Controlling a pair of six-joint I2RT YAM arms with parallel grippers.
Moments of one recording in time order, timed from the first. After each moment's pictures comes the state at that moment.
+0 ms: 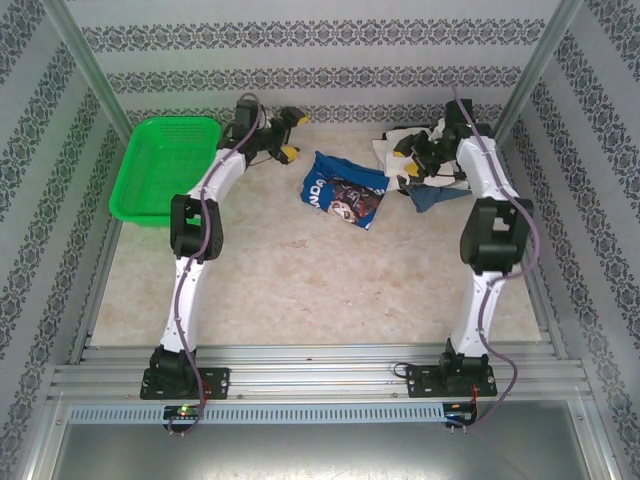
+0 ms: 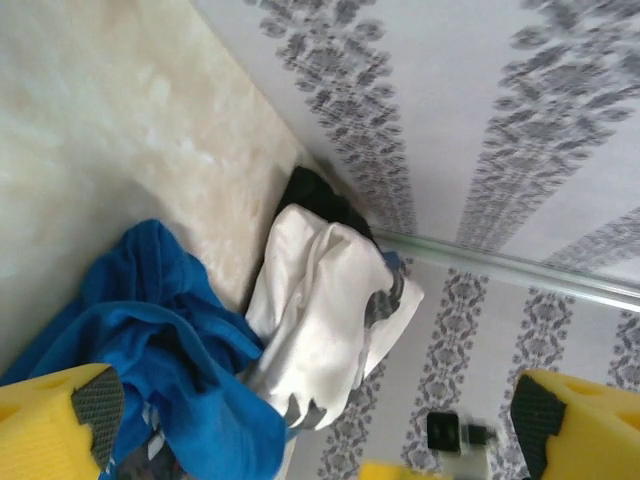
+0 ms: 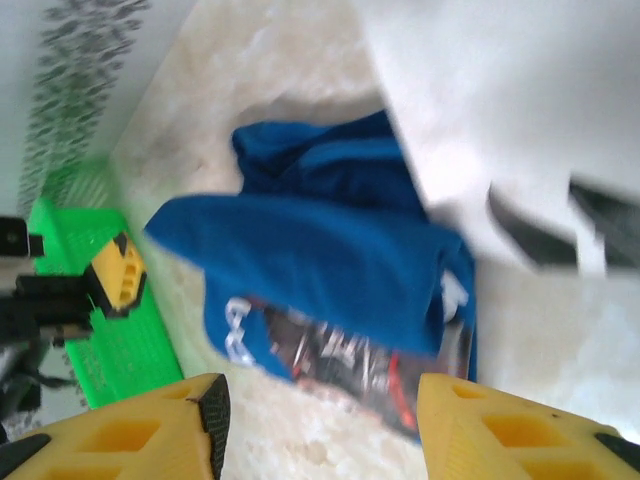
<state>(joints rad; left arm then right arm) -0.15 2.57 2.40 -0.30 0.68 -1.28 -0.05 2.09 1.94 -0.90 -0.64 0.66</state>
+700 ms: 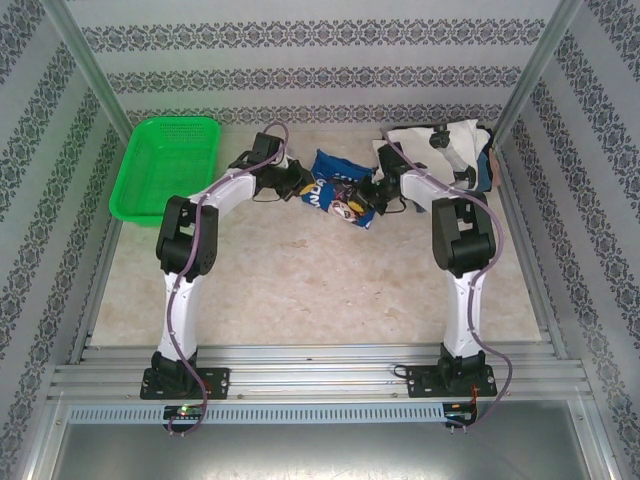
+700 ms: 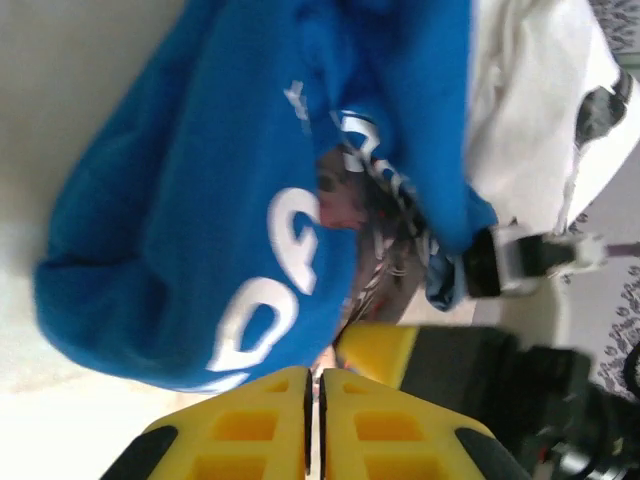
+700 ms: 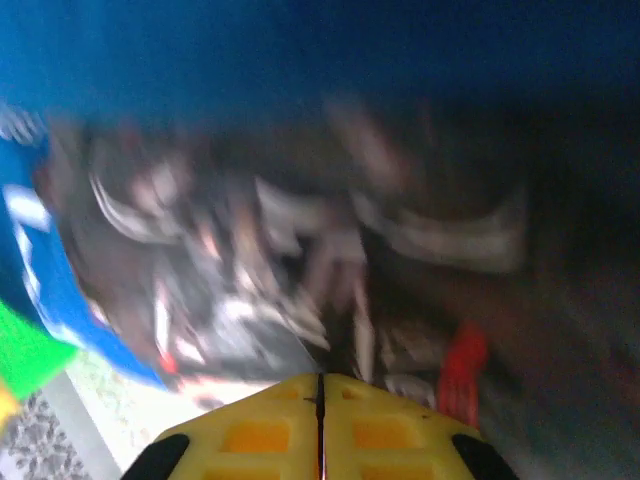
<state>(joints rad) -0.29 2.25 1.78 -0.34 0.63 -0.92 0.20 2.22 1.67 -0.54 -0.57 0.82</state>
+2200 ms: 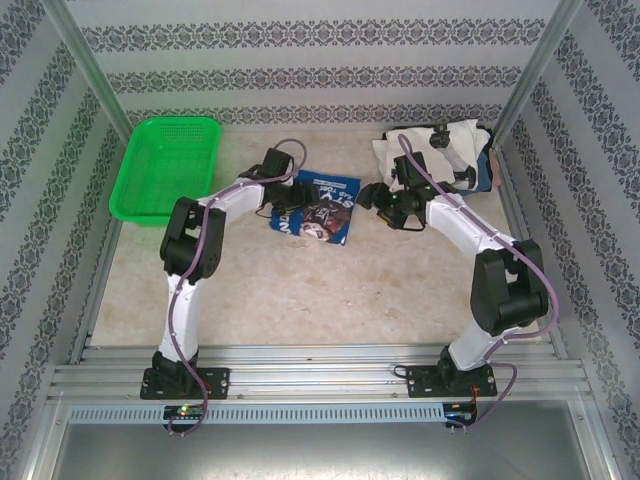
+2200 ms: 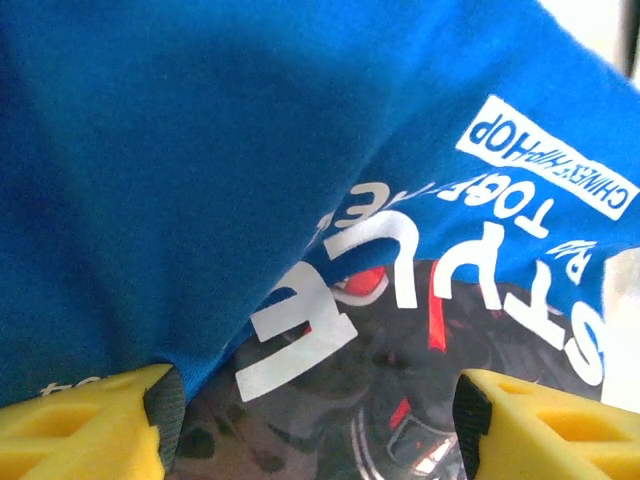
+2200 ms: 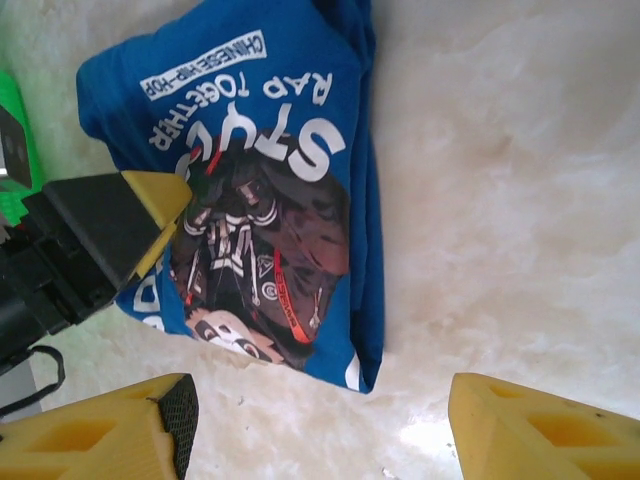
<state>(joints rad) -0.34 2.21 1.63 -0.39 0.34 -0.60 0.27 1.66 1.23 -0.52 -0.35 0.80</state>
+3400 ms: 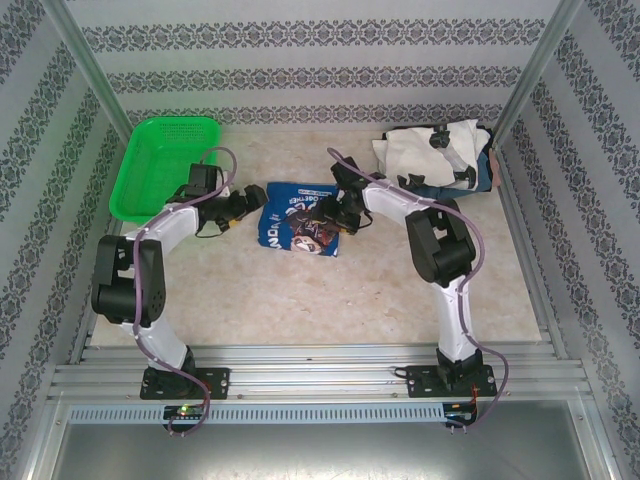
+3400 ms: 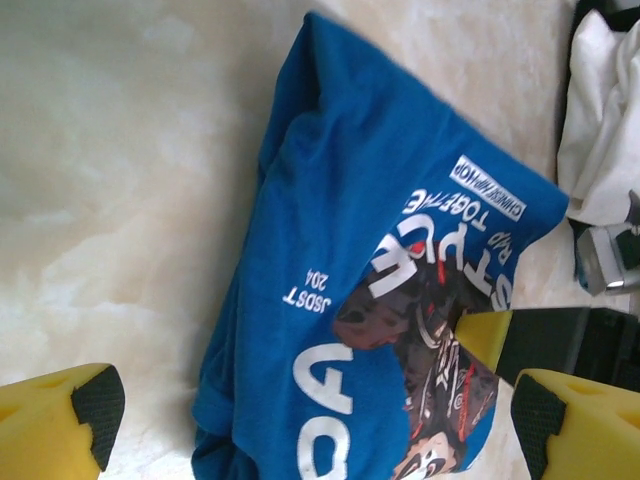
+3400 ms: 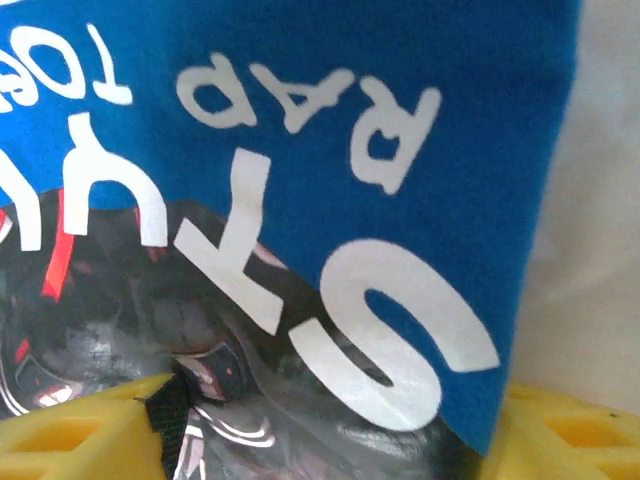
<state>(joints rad) -0.07 1.72 1.10 -0.27 0.48 -0.60 0.46 2.19 1.65 -0.66 -0.30 0.74</state>
